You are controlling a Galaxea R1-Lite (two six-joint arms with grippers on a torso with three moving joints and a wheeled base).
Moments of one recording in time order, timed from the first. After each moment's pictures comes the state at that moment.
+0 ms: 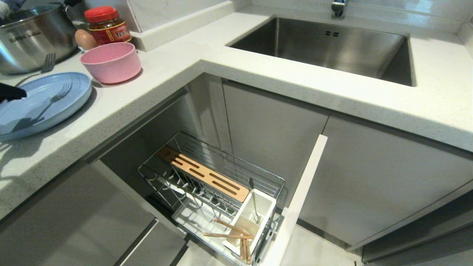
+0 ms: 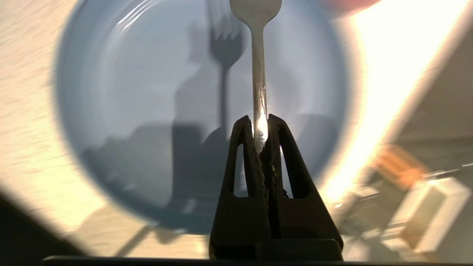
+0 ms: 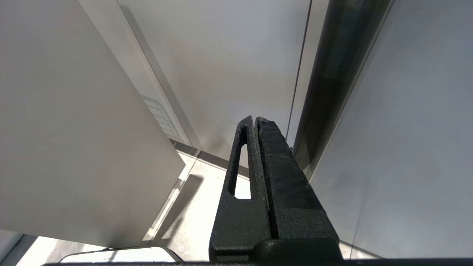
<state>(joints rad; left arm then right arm) 0.30 1.40 -1.73 0.79 -0.23 0.07 -0.01 0.00 0.00 -0.01 -0.05 0.10</state>
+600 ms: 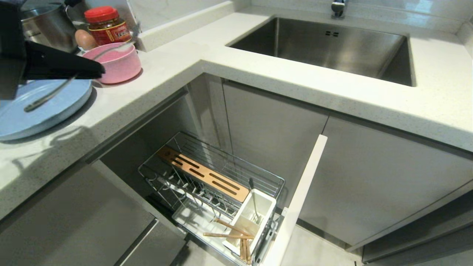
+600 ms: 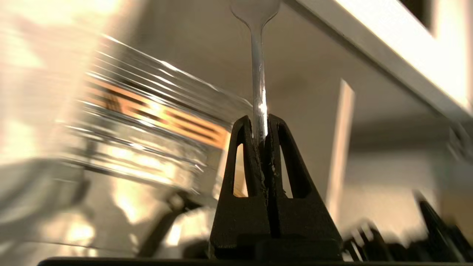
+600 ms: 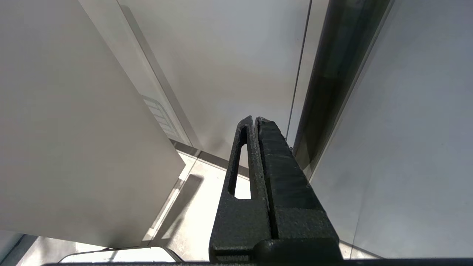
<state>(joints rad) -0.33 1.32 -1.69 0.73 -0.22 -0.29 -0.01 0.00 0.00 -0.01 -0.05 0.10</state>
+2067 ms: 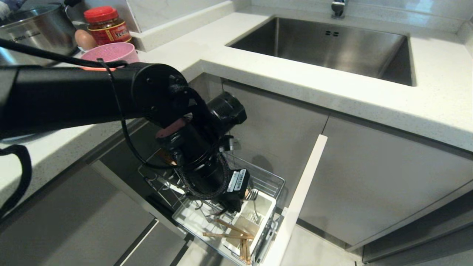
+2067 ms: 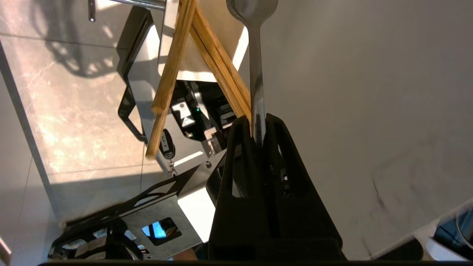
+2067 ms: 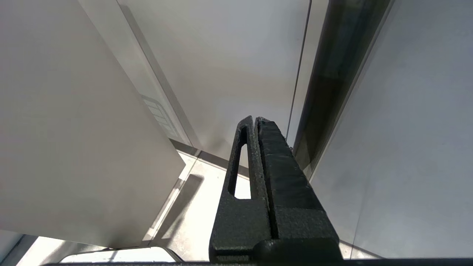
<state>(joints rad) -0.74 1.99 -1.84 1.11 -0.17 -0.45 -0.01 0.00 0.00 -0.01 -0.05 0.10</state>
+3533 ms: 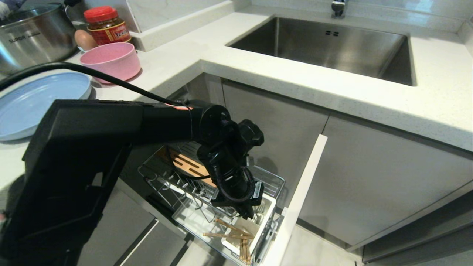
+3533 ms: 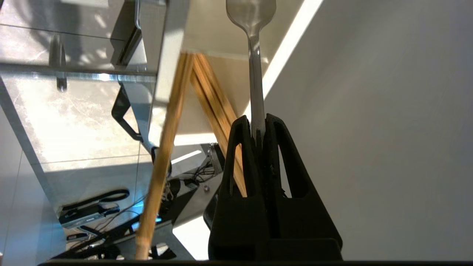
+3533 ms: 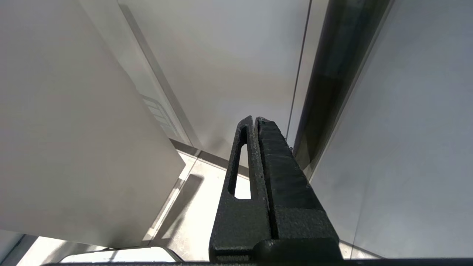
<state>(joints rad) -0.72 2.22 -1.94 1.08 -0.20 -0.44 -0.01 0.00 0.00 -0.01 -0.05 0.10</state>
